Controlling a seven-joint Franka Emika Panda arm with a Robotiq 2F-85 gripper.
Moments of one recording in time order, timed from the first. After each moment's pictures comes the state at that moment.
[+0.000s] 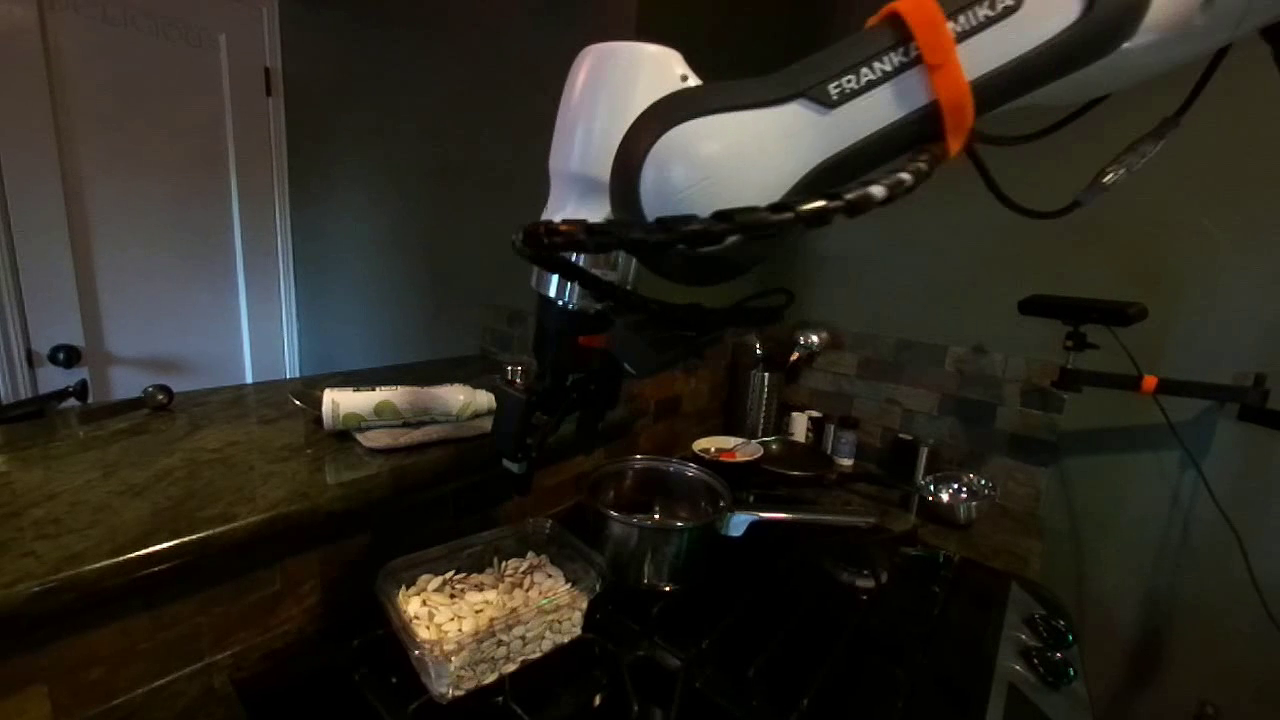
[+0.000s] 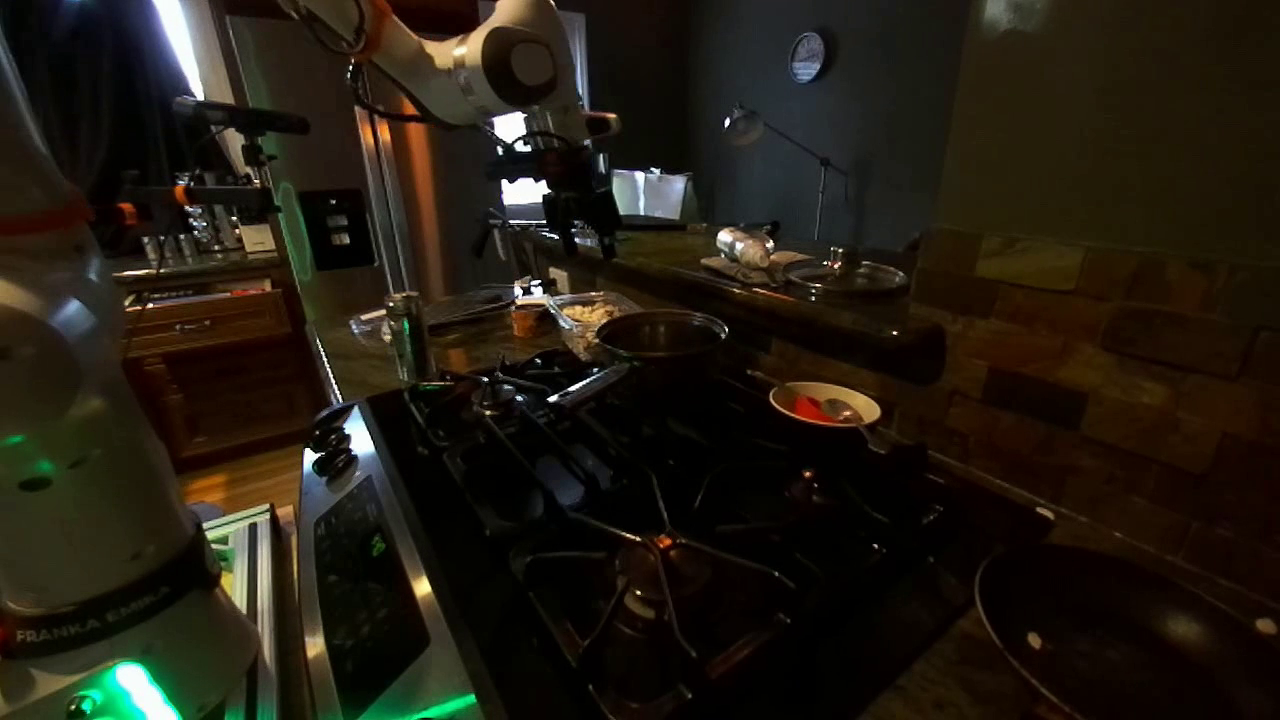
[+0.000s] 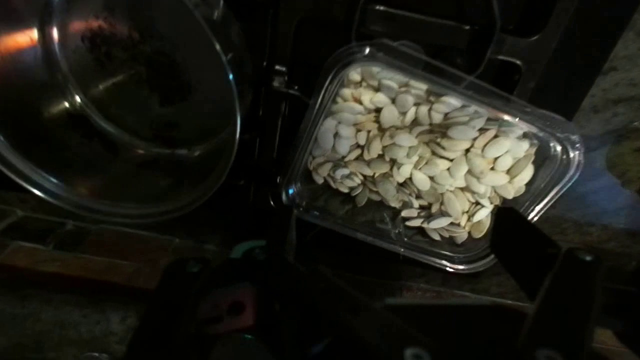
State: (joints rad) arm 0.08 -0.03 0.28 -2.09 -0.14 2.28 0.22
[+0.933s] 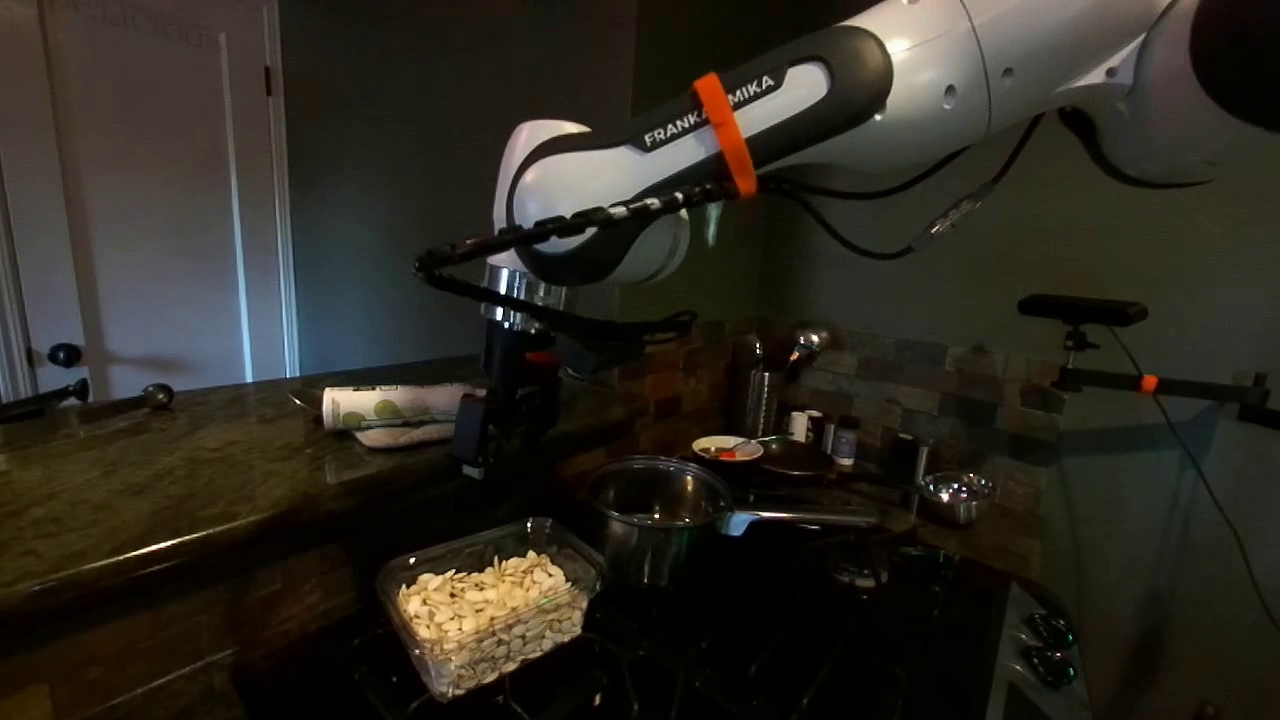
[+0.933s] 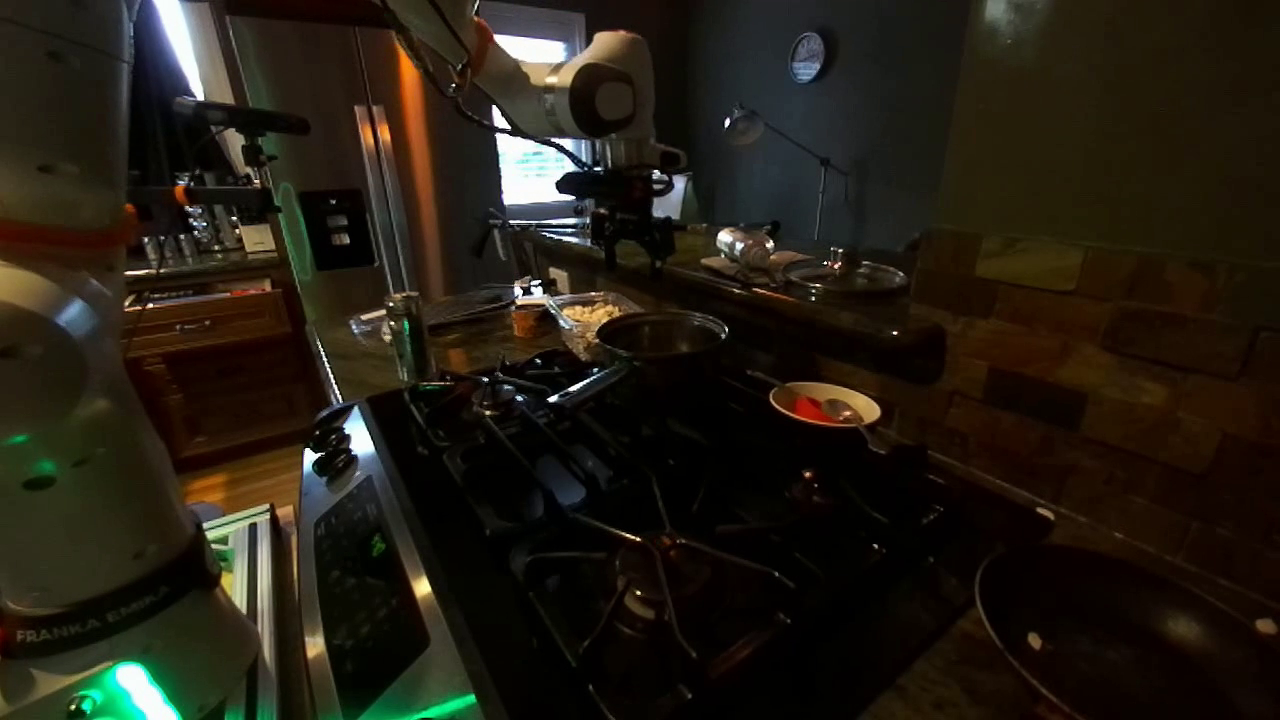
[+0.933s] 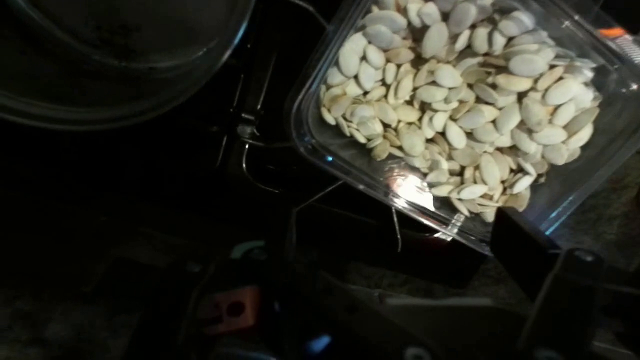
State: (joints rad) arm 0.10 0.28 0.19 -1.77 -0.02 2.16 -0.09
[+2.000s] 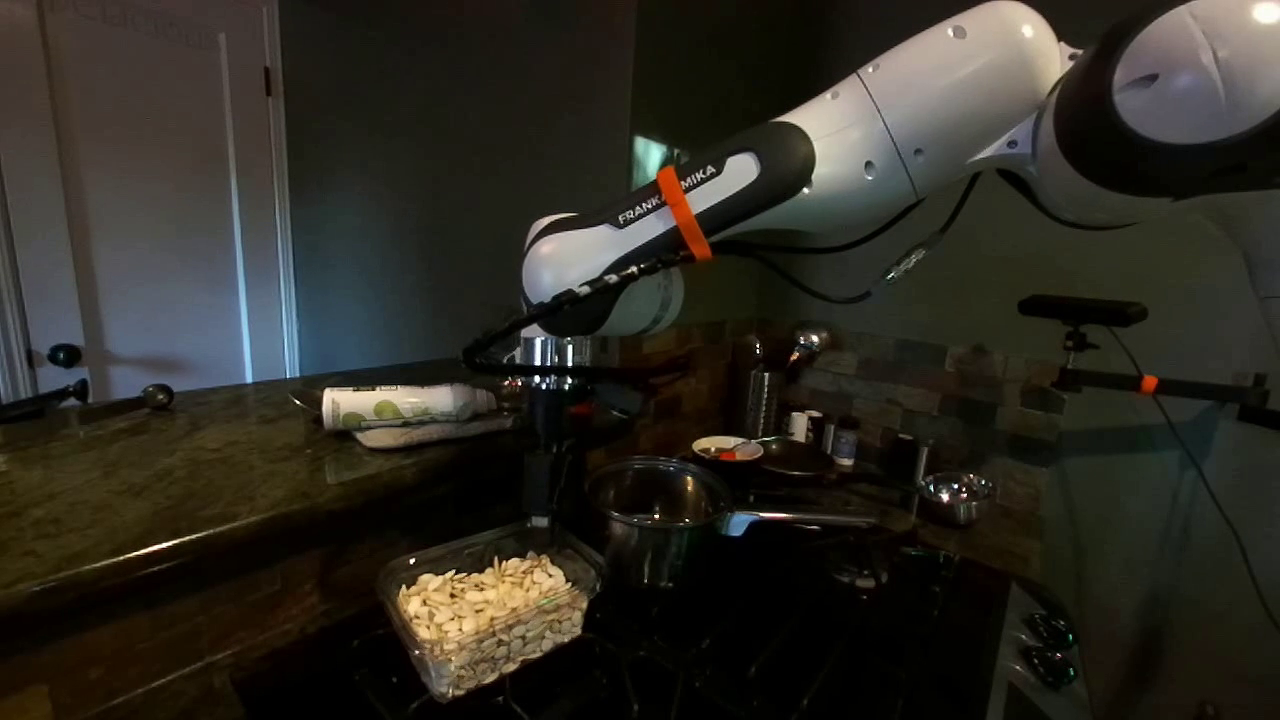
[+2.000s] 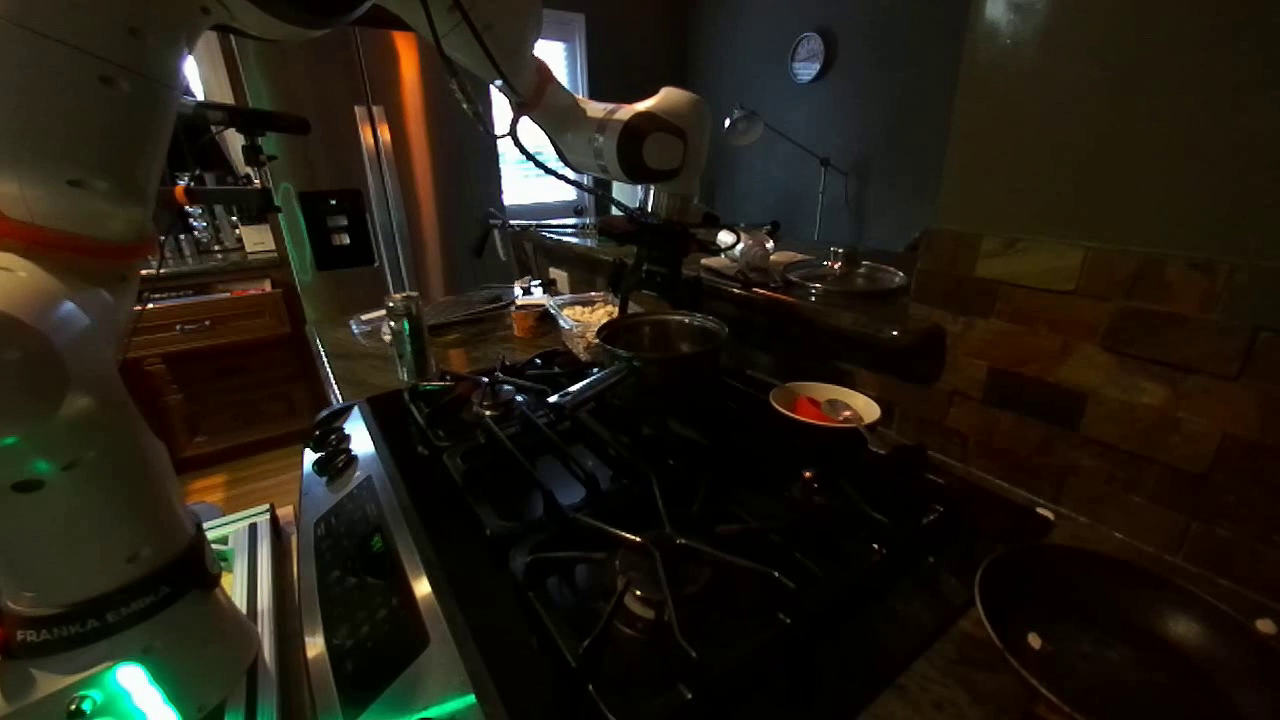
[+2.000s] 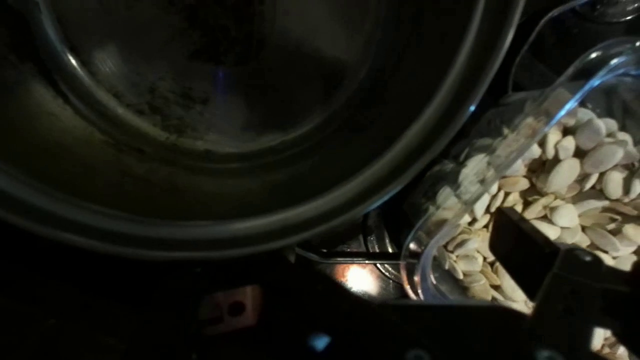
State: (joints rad) arm 0.03 0.41 0.15 -1.70 0.04 2.01 -0.41
